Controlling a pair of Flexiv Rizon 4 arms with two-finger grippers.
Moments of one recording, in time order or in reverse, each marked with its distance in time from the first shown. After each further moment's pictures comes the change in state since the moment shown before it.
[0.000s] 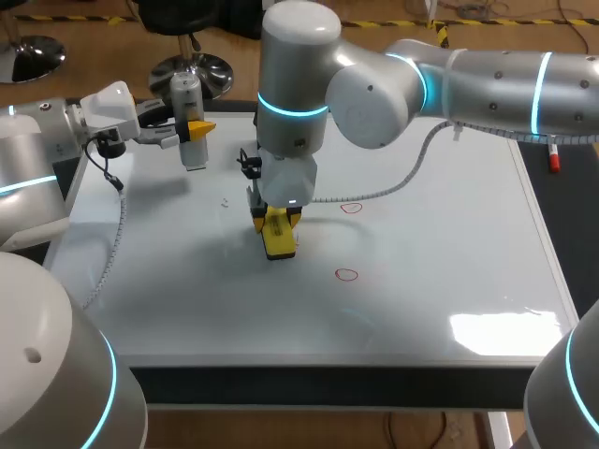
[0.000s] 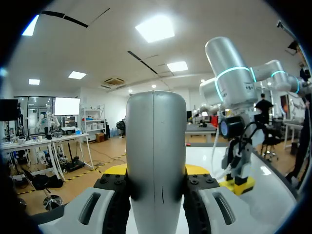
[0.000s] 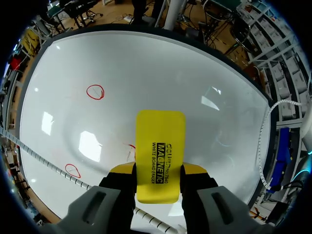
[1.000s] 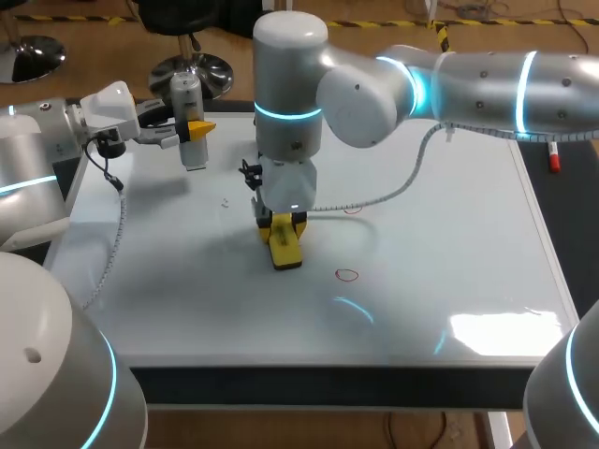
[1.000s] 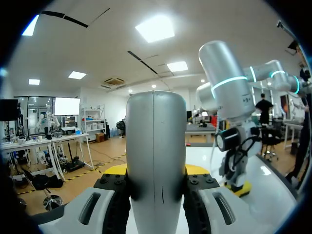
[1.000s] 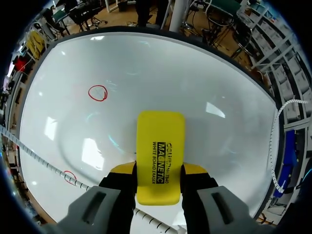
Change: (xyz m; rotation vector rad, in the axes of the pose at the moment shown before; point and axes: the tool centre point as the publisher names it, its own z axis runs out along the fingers) left arm 0.000 0.000 0.000 0.000 0.000 0.000; right arm 0.017 0.005 0.024 -0.090 0.050 0.012
